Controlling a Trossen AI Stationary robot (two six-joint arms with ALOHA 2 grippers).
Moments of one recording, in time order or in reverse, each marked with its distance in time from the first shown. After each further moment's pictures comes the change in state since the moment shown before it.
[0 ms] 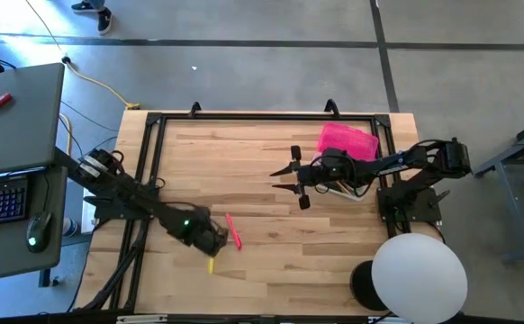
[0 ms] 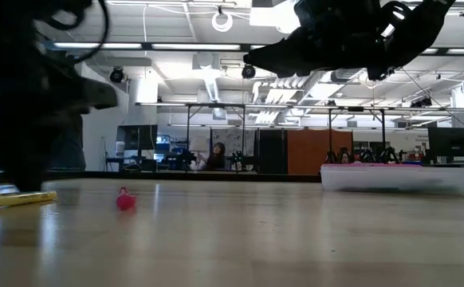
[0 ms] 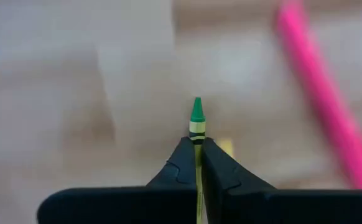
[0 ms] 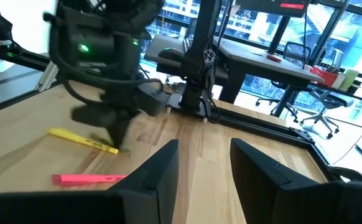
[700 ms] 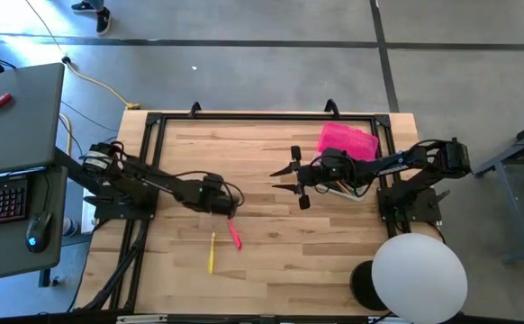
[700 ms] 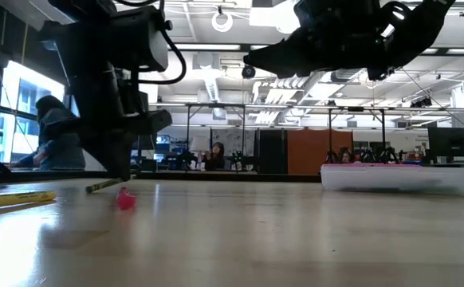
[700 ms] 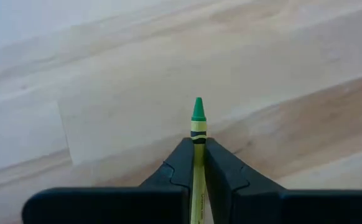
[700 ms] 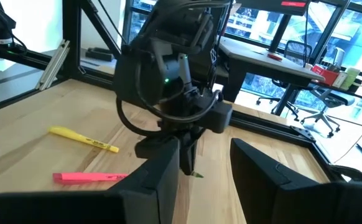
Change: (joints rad) left arm 0.324 -0.027 -0.014 0.043 -0.257 0.498; right arm 0.000 0.000 0.000 -0.007 0.000 0.000
